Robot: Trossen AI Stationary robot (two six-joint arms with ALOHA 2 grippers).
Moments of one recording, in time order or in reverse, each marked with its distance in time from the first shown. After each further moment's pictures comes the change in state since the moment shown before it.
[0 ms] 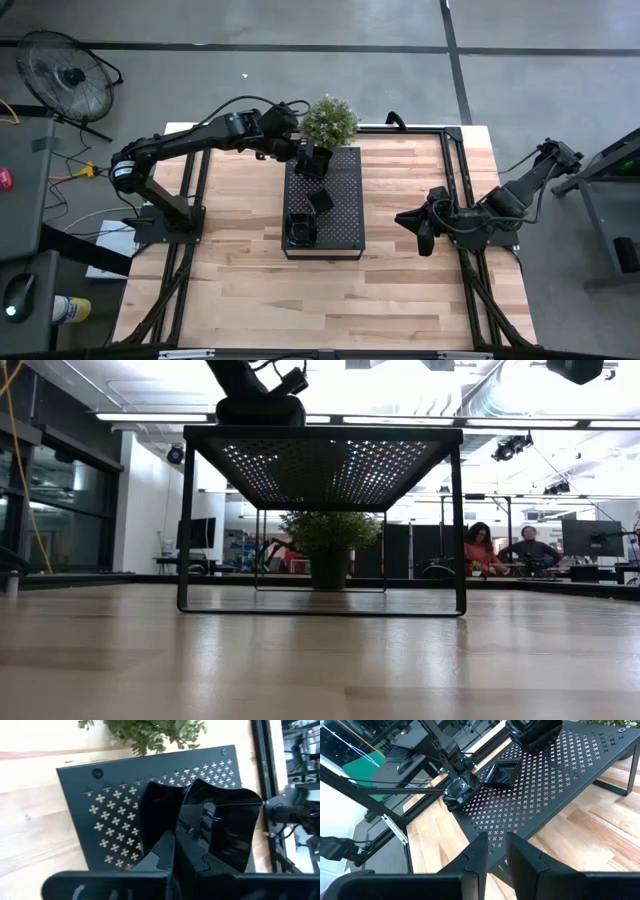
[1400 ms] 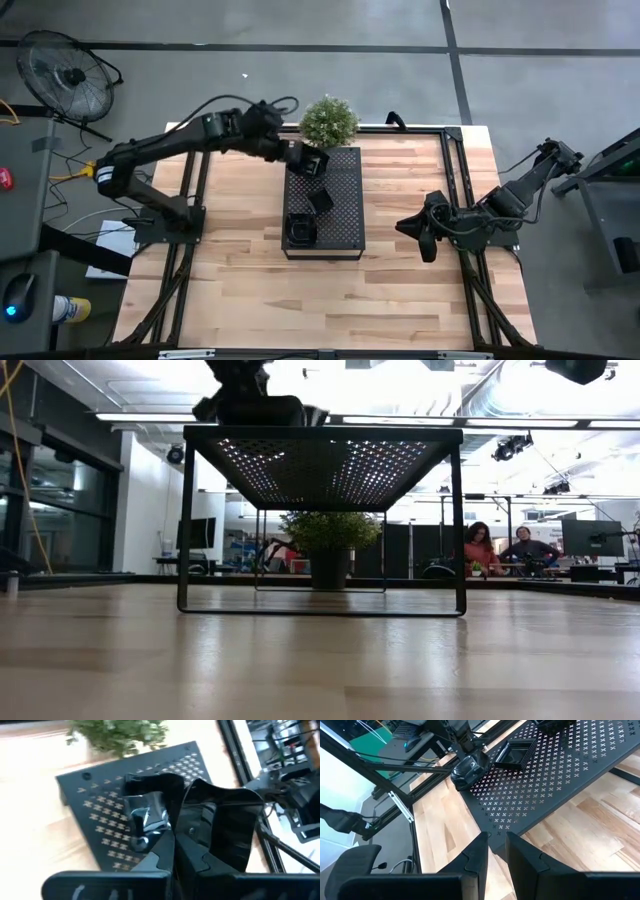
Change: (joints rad) left arm -0.058 -0.130 0.000 -0.029 -0.023 0.110; right arm 0.000 0.000 0.000 -0.007 -0.106 -0.051
